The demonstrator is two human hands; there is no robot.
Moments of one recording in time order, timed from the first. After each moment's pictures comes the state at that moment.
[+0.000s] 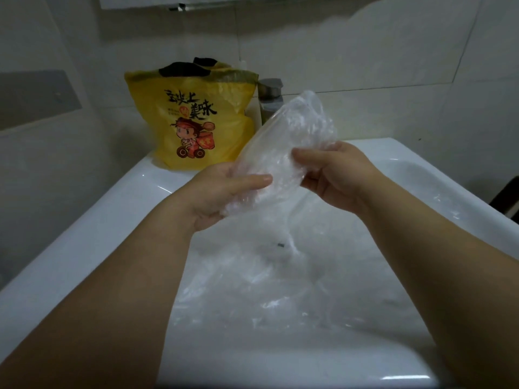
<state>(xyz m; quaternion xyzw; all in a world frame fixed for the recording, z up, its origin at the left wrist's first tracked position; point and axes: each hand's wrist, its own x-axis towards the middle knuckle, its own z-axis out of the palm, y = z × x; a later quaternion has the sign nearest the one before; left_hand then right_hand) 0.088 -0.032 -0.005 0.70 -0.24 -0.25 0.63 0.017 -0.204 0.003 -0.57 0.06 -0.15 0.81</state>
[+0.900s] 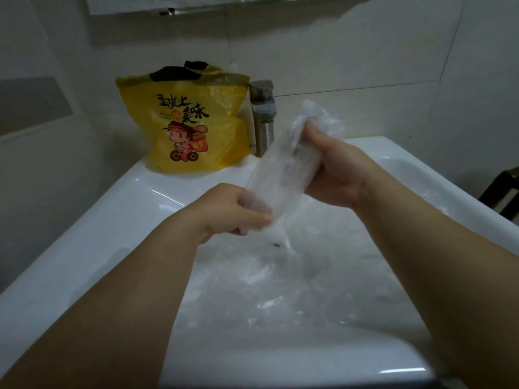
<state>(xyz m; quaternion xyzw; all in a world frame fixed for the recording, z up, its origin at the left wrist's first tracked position) 0.085 -0.041 -0.023 0.82 -0.27 -0.21 0.47 0.014 -0.211 0.009 -0.51 0.02 -0.07 0.86</state>
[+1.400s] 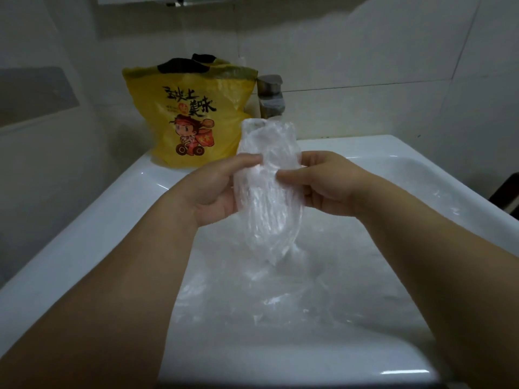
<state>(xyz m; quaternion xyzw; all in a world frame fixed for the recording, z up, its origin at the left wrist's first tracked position) 0.091 -0.037 -0.002 0.60 -0.21 -0.32 0.70 0.017 -0.198 -0.003 -0.70 0.06 -0.02 0.71</state>
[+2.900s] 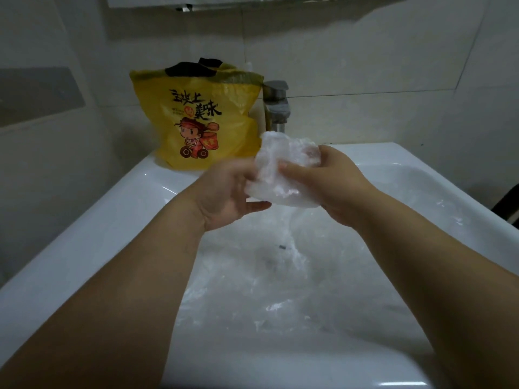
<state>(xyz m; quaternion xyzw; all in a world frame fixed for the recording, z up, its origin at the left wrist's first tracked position) 0.087 -0.038 -0.001 0.58 -0.25 -0.34 0.69 0.017 -0.187 -0.002 -0.77 0.10 -0.19 0.60</state>
